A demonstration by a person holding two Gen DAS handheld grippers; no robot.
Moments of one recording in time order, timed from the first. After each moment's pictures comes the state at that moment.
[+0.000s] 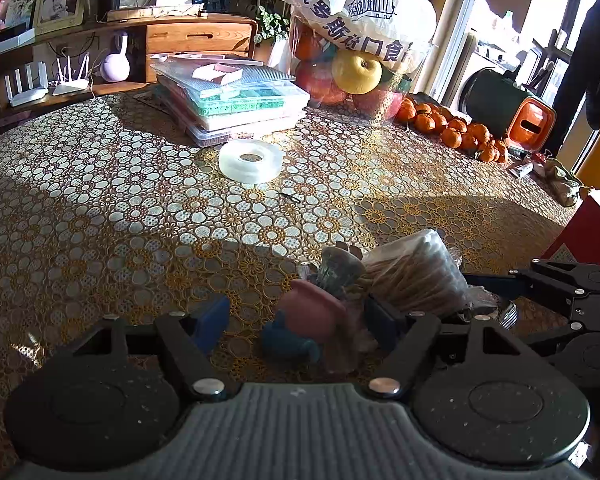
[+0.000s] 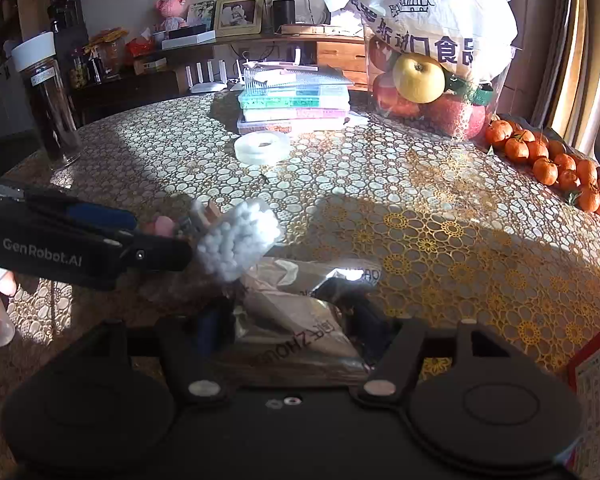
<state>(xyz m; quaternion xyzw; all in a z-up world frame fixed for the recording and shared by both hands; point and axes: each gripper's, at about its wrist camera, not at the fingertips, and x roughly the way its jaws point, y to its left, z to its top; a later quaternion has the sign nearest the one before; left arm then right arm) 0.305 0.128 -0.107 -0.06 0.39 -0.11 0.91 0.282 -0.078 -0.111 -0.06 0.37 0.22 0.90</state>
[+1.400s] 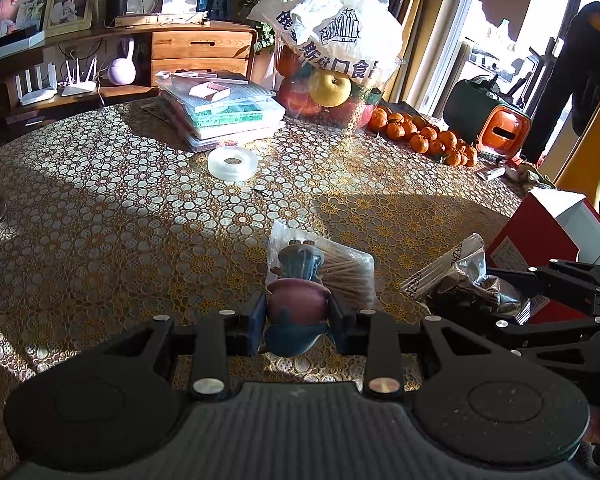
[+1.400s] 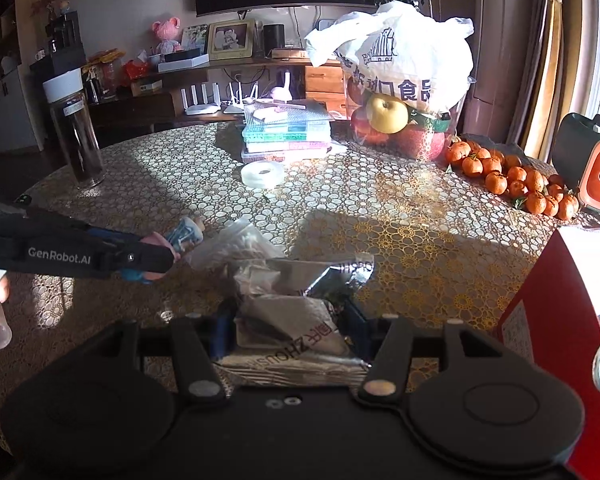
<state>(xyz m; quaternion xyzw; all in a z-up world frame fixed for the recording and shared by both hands) 0.237 0.107 -0.059 -0.07 0.39 -0.10 0.91 0.216 -0.107 -0.055 -0.05 0.35 0.20 0.91</state>
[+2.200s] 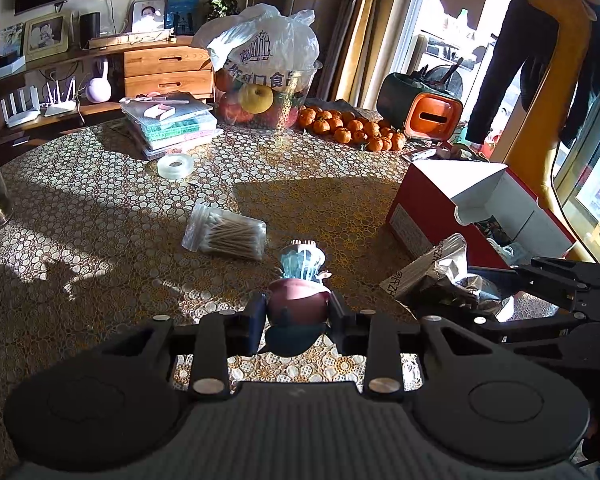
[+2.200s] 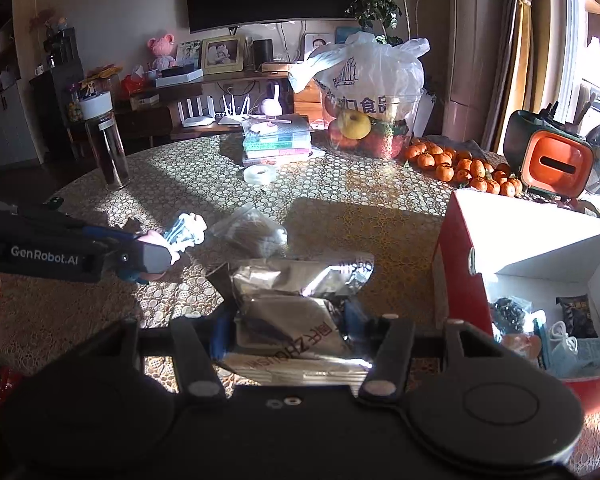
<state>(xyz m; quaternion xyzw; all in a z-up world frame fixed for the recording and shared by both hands) 0.131 0.038 0.006 -0.04 0.38 -0.13 0.91 0.111 -0.164 -0.004 -0.04 0.34 0.19 0.92</state>
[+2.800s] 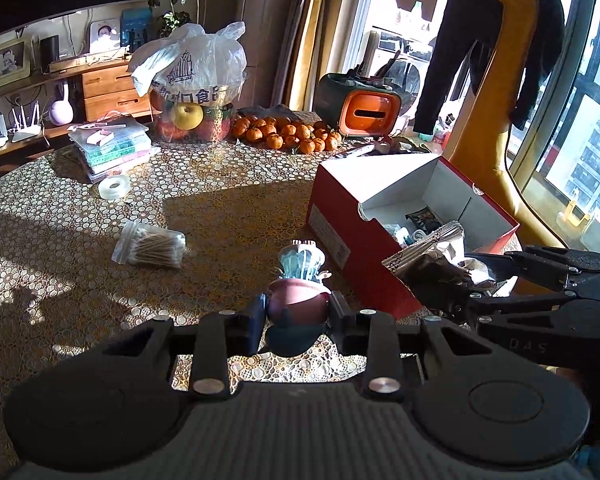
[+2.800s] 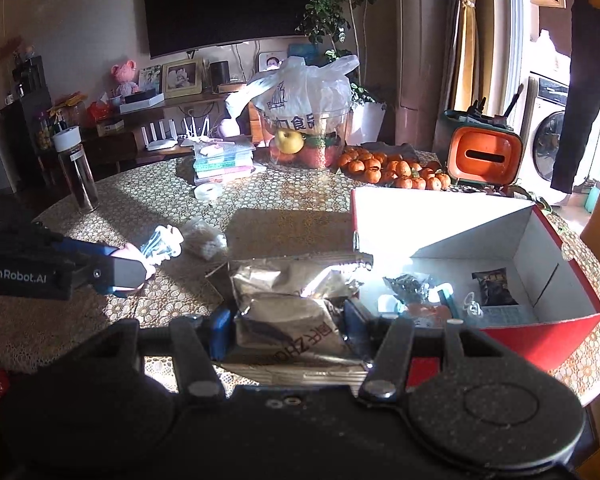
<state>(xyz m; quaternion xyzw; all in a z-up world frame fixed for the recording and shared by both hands) 0.099 -0.039 0.037 -0.02 0.37 -0.18 0.91 0.067 -0.242 0.024 -0.01 0.32 0.13 0.94</state>
